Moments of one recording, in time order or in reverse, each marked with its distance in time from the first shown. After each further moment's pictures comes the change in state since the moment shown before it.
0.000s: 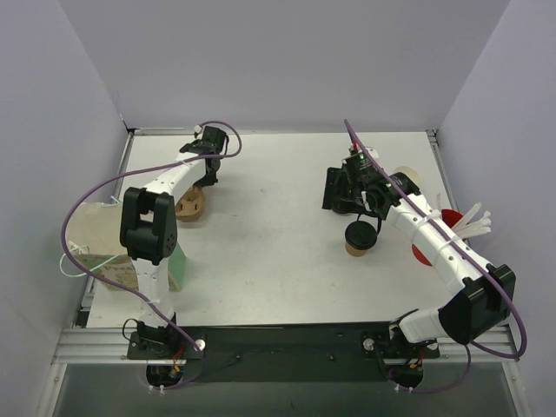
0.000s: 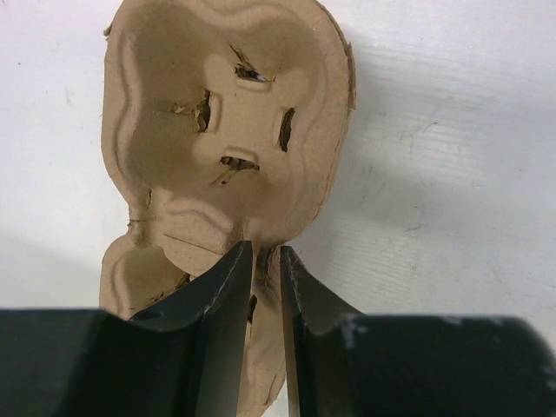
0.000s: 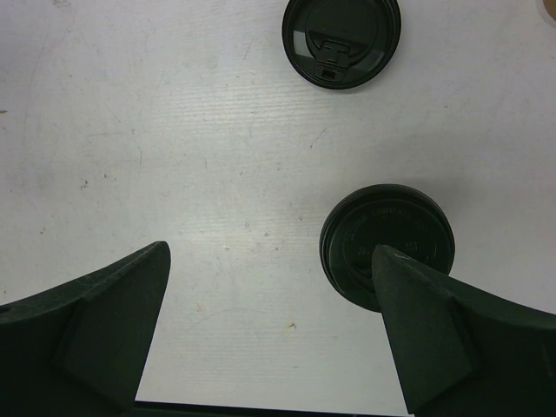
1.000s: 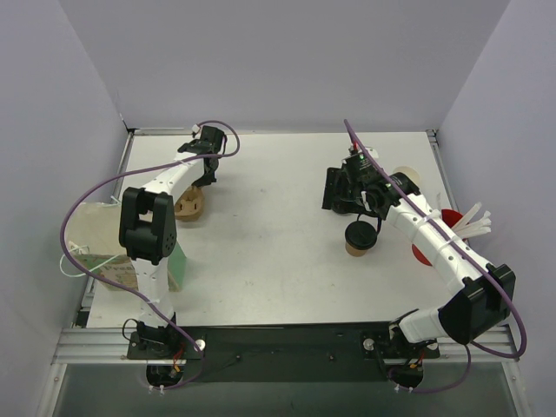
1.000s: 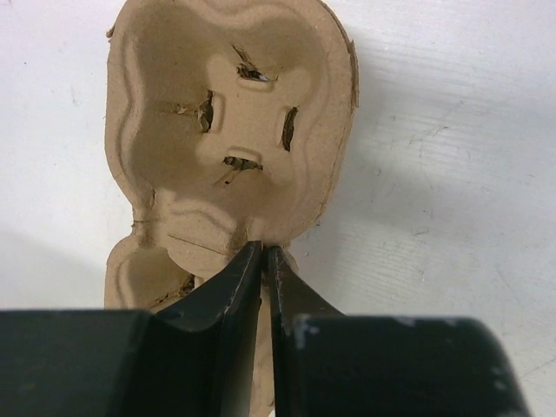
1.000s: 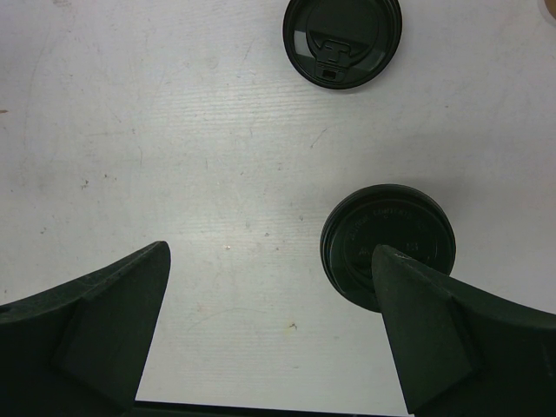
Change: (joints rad) left arm 0.013 0.003 0.000 -0.003 0.001 0.000; right arm 0.001 0.000 0.000 0.001 -0.002 0.000
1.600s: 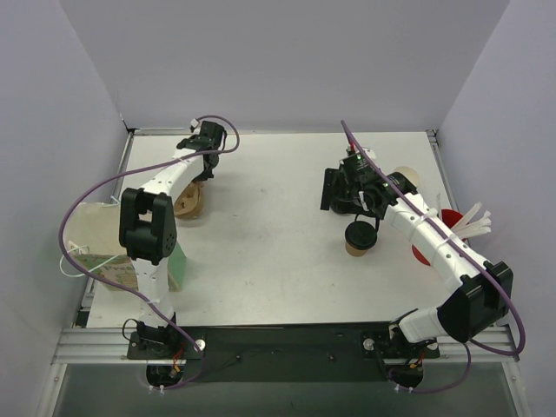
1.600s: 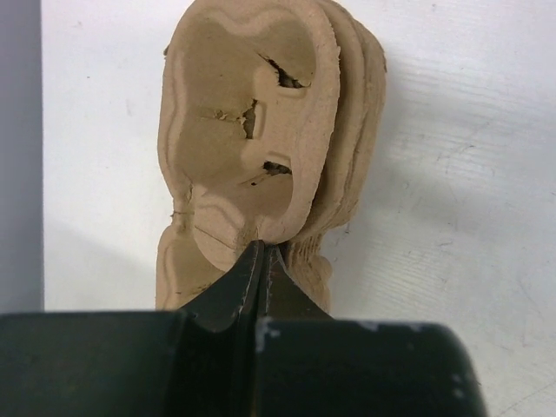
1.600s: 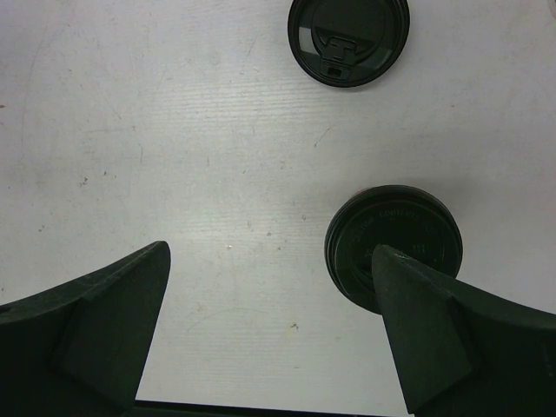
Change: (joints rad) left arm -0.001 -0.001 0.051 -0.043 -0.057 0.021; right arm 0.011 0.012 0.000 0.003 0.000 0.000
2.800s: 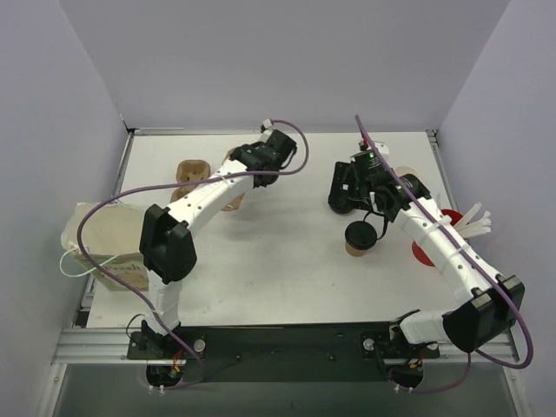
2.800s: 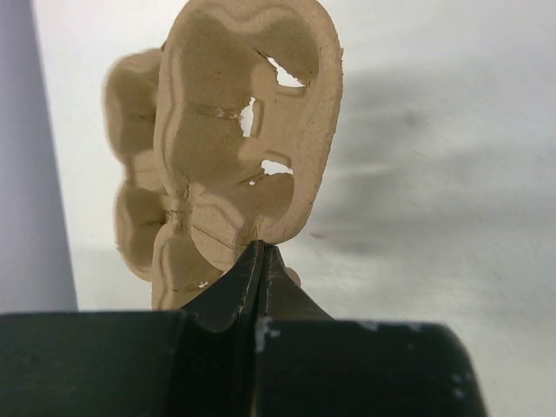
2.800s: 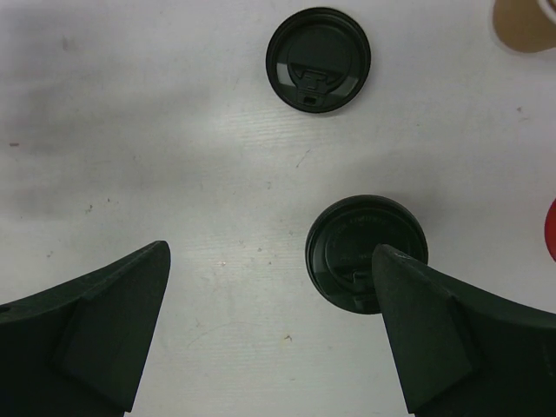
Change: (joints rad) left arm -0.373 -0.049 0.197 -0.194 -0.178 0.033; right arm -0.023 -0.034 0.010 0.004 0.038 -0.002
